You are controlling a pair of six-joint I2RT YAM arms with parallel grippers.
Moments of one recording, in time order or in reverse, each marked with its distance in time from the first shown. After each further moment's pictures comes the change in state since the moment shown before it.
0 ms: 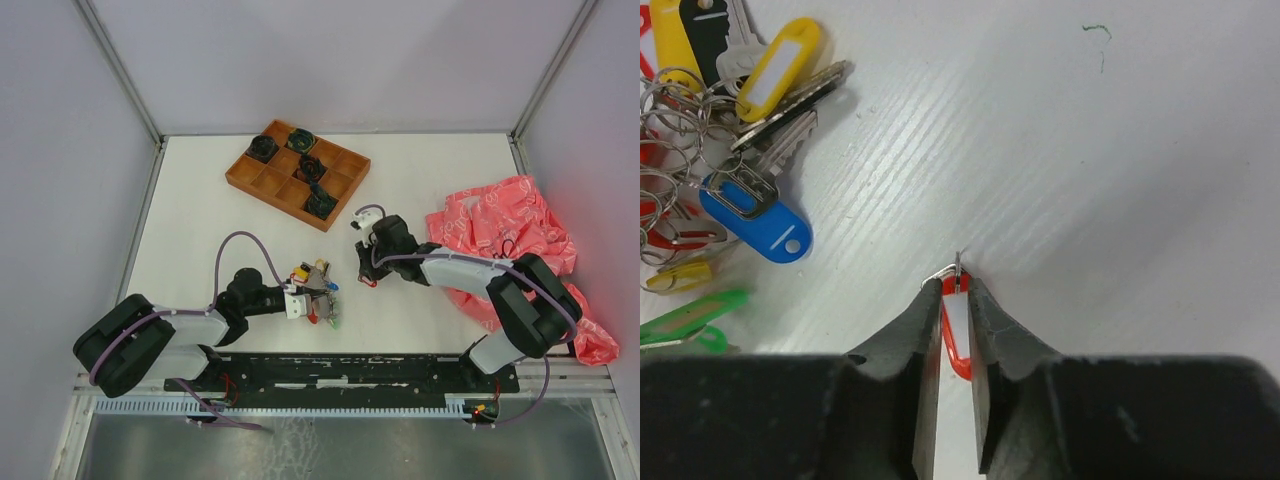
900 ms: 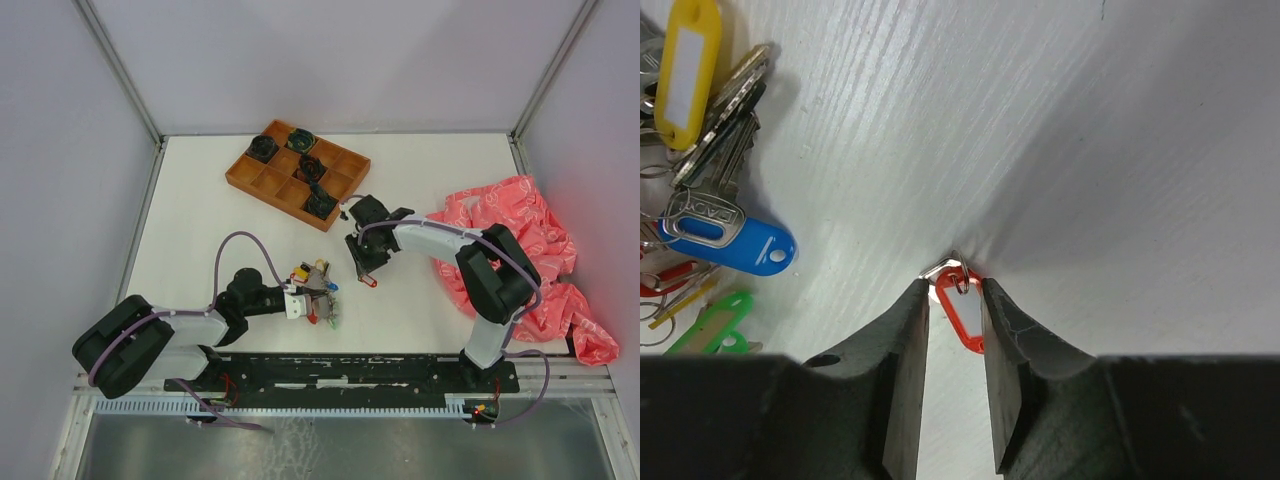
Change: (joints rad) left arm 0.000 -0.008 0.000 -0.011 0.000 0.000; right arm 0.000 0.256 0.427 -0.568 0.029 0.096
